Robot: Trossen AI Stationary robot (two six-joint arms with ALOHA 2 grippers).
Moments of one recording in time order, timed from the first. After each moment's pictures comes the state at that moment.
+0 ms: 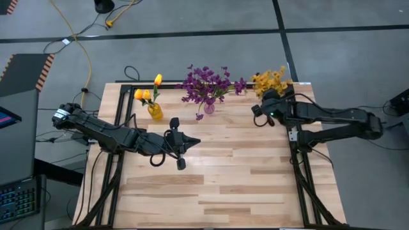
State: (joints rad) left arm -0.31 1.31 1.01 0.02 -0.53 -0.07; right arm -0.20 0.96 0.81 -0.64 0.96 0.35
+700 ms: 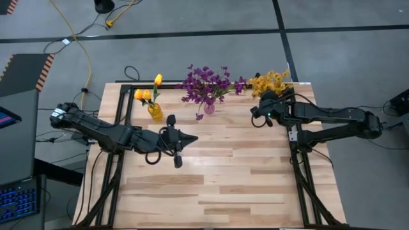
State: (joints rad) left arm -0.31 1.27 1.01 0.01 -0.54 -0.06; right arm -0.20 0.99 0.81 -0.65 0.94 0.34
